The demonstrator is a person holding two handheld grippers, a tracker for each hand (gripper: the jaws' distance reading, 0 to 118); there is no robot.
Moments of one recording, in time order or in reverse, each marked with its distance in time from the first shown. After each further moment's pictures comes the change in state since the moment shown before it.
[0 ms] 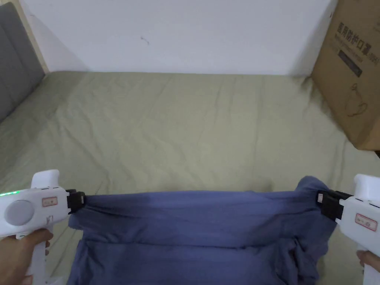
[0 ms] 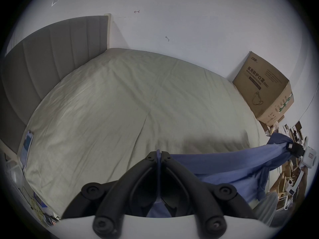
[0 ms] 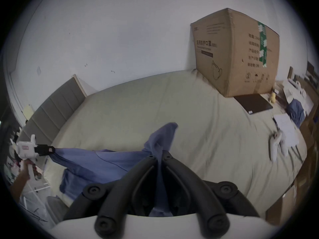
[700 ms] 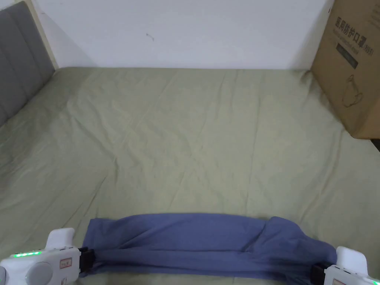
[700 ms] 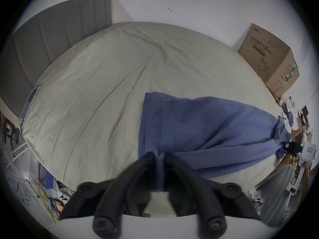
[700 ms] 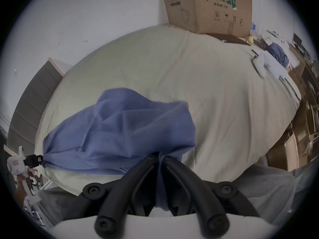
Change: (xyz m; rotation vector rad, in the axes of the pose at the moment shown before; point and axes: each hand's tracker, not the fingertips) left arm -0.025 -0.147 0.007 -0.182 0.080 -0.037; right arm 0.028 -0.151 -0.003 -0.262 -0.170 -0.112
